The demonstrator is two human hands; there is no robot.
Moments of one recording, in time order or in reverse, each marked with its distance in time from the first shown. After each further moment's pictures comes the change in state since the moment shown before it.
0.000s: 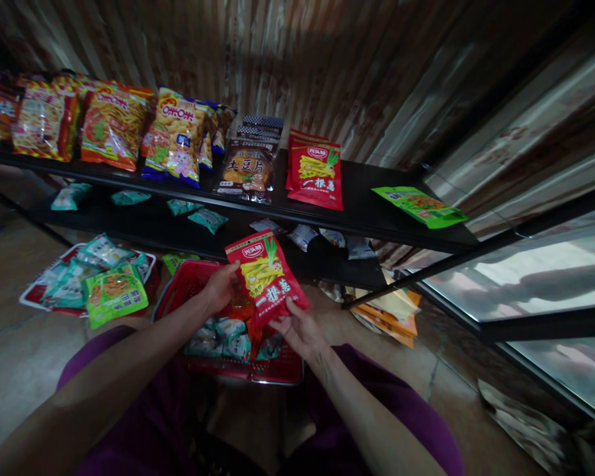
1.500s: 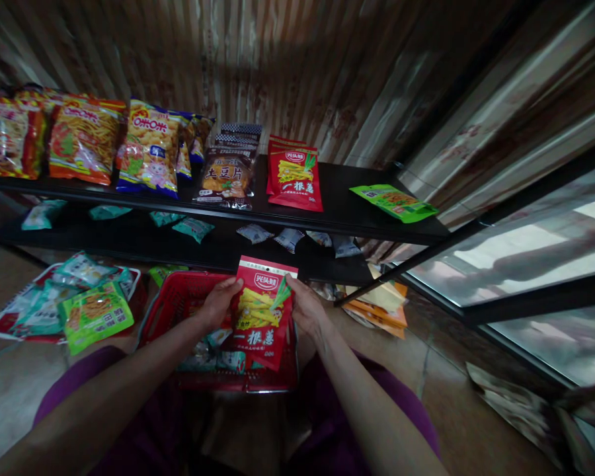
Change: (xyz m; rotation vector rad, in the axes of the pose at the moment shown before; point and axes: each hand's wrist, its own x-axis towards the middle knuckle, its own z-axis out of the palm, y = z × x) left_hand 0.008 -0.034 -0.002 0.275 -0.211 0.137; right_hand 0.026 -0.051 0.008 -0.112 0.122 -0.152
